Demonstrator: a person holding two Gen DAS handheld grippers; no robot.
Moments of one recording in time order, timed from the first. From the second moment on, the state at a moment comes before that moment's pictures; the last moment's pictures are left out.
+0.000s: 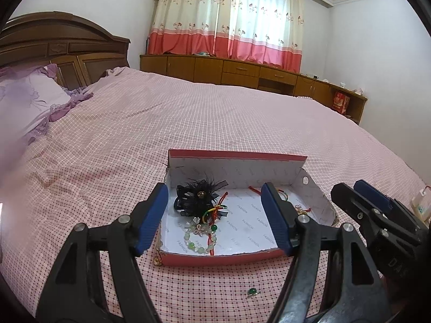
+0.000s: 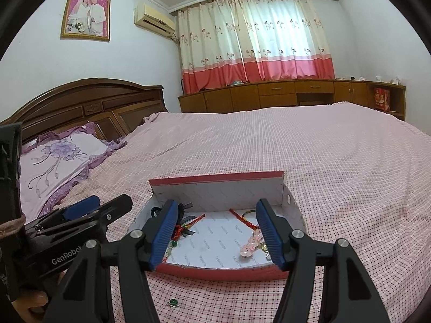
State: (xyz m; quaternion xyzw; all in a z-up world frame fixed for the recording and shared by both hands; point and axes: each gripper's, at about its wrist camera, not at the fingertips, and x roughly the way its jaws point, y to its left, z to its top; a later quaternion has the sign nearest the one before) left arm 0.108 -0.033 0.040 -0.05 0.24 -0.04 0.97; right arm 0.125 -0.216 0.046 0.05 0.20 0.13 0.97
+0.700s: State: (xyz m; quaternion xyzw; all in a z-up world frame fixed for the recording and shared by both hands) left arm 0.108 -0.036 0.041 -0.05 0.24 -0.05 0.97; right arm 0.126 -0.216 0.047 0.05 0.20 0.13 0.97
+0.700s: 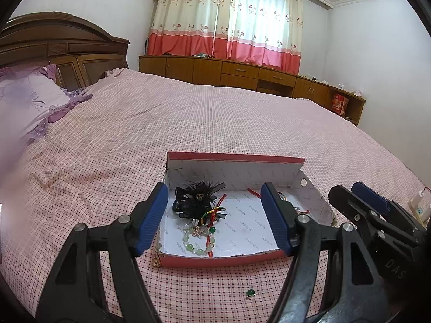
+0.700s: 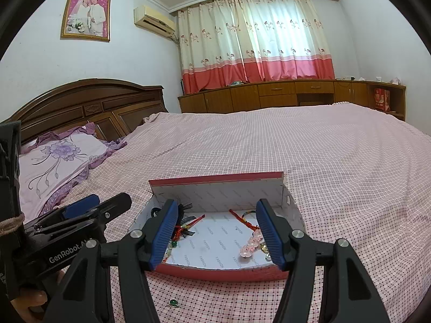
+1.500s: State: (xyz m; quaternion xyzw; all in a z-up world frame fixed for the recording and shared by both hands) left arm 0.108 -0.037 0.042 -0.06 0.24 -0.05 0.97; right arm 0.126 -0.217 0.047 0.05 0.20 0.13 0.97
